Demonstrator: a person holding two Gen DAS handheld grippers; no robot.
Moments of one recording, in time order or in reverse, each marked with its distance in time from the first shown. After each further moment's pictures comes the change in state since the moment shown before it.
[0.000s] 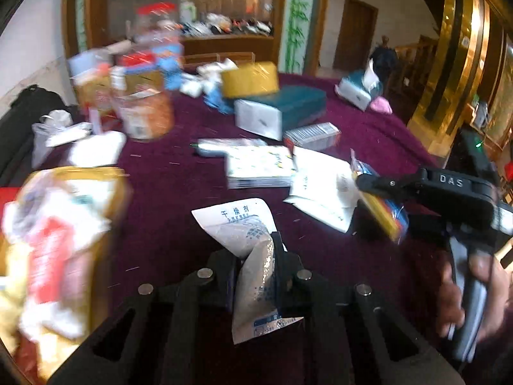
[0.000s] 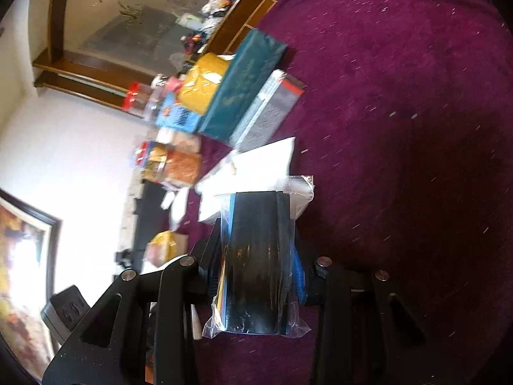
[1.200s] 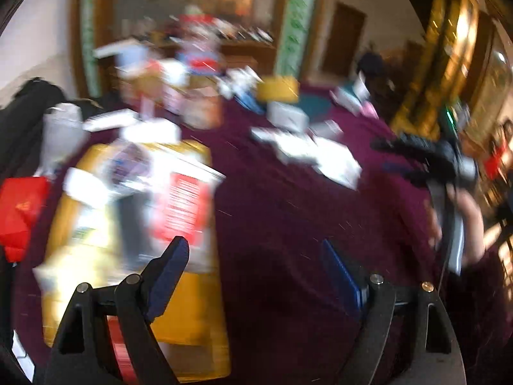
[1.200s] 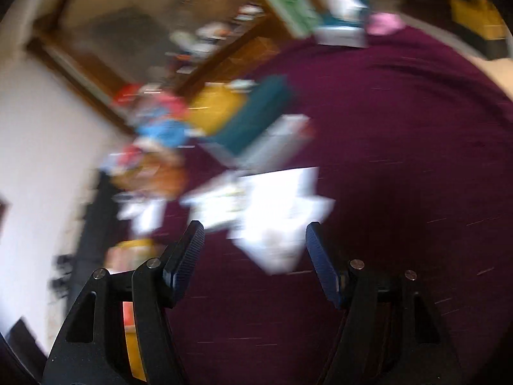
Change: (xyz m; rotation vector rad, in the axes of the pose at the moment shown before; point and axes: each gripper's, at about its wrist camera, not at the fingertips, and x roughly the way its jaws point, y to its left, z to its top) left arm -0.102 0.094 -0.038 0.004 -0.002 -0.088; right arm -0.017 0.063 -0.010 -0.159 -0.167 -0.382
